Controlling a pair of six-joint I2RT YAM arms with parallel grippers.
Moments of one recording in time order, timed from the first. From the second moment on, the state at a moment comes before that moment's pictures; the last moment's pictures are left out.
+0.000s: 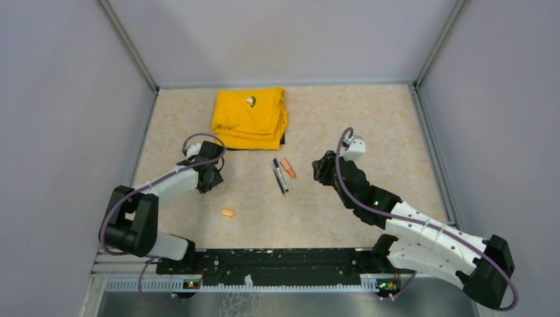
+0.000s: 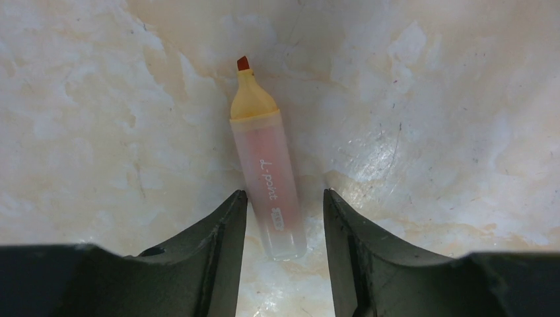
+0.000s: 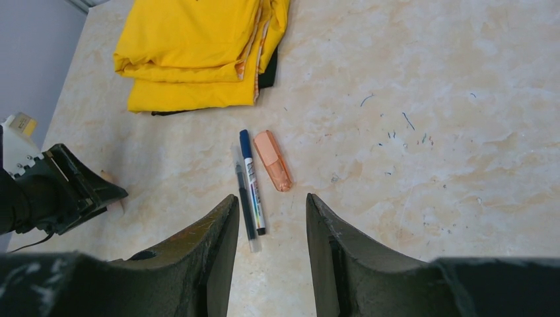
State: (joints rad) left arm -0.32 1.42 0.69 -0.41 -0.45 -0.80; right arm 0.89 0.86 0.62 -0.13 0.57 0.66
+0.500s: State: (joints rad) left arm -0.31 1.42 0.70 -0.40 -0.38 -0.72; right arm 0.89 0.86 0.62 -0.13 0.57 0.66
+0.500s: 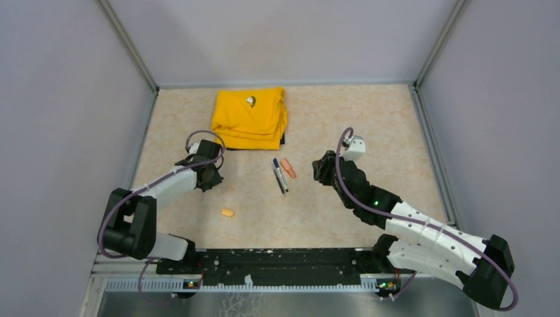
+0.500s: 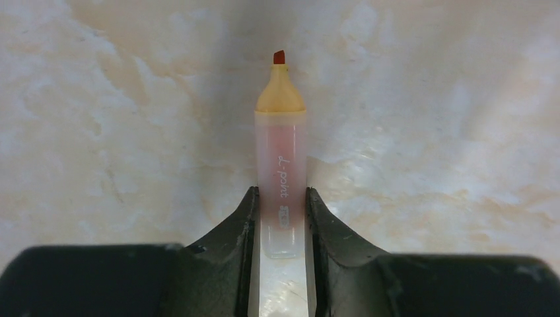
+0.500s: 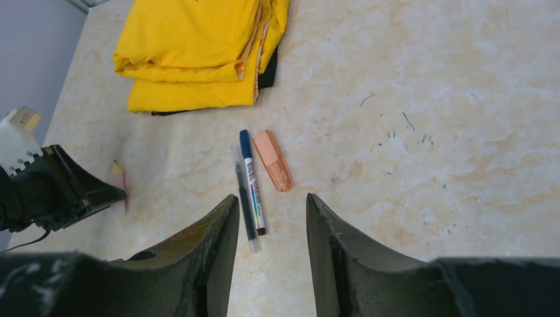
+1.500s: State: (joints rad) left arm -0.65 1.07 0.62 0.28 0.40 -0.47; right arm 0.88 1.02 0.53 0.45 0.22 0.77
